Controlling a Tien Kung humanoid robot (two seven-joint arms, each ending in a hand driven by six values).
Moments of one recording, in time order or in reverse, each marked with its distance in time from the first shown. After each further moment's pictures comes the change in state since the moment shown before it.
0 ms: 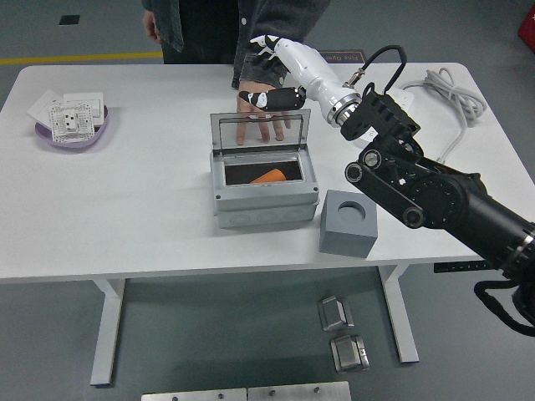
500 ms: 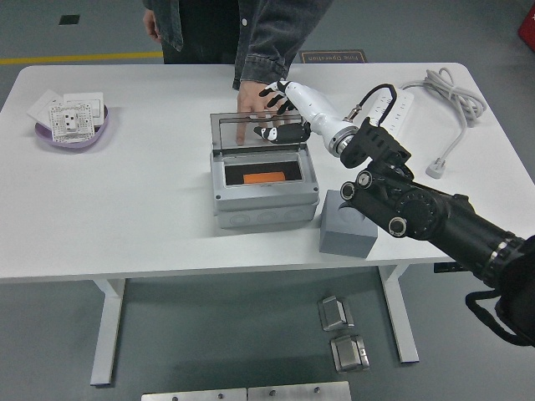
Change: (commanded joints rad) left arm -0.003 -0.001 0.035 0.000 -0.032 0.000 -0.004; right arm -0.030 0.032 -0.113 -0.141 0.084 -0.015 0.031
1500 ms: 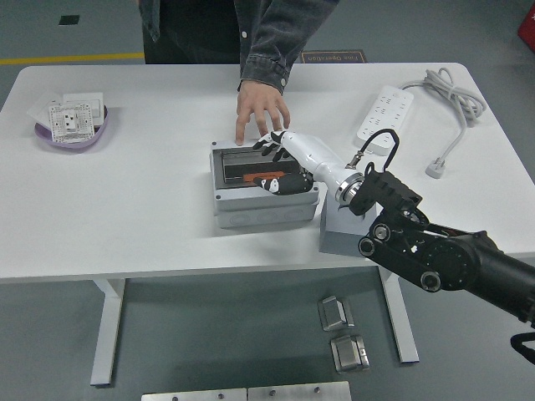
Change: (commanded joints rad) left arm 0.017 -0.012 0.034 0.000 -0.048 0.006 -0.008; right arm -0.176 -0.151 -0.068 0.346 -0.060 -0.034 -0.065
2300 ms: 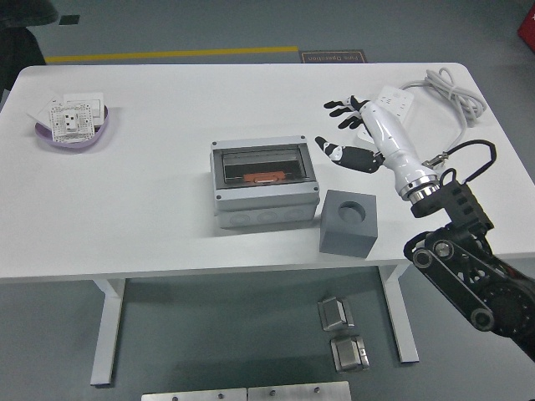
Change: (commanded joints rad) left arm 0.026 -0.010 -0.126 0.000 0.113 -0.004 0.009; right arm -0.426 -0.039 0.640 0.347 -0.214 -0.034 0.009
